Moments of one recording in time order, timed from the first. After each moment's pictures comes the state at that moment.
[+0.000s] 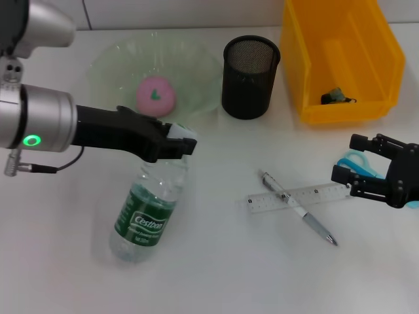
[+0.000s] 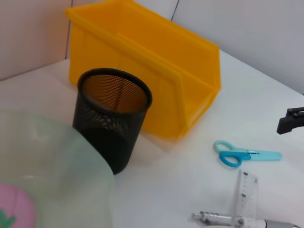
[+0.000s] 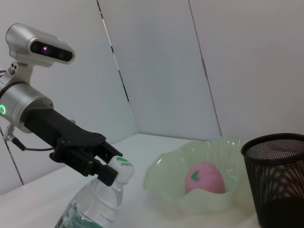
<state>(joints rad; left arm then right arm) -0.36 -2.07 1.36 1.40 2.07 1.38 -2.29 0.19 2.08 -0.86 -0.78 -1.67 -1.58 1.31</state>
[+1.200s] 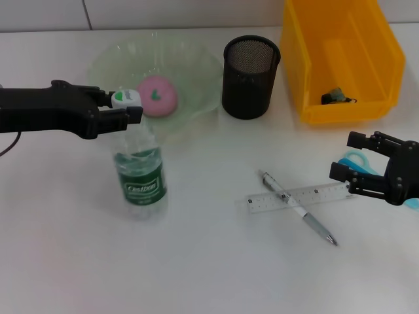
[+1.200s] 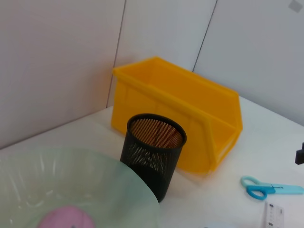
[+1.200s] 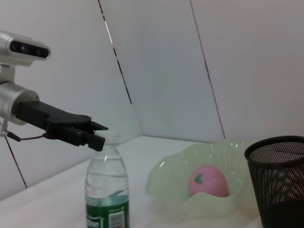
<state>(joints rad) -0.28 -2.07 1.08 1.41 1.97 1.48 -2.07 0.20 2.08 -0.86 -0.78 -1.67 -1.58 1.32</state>
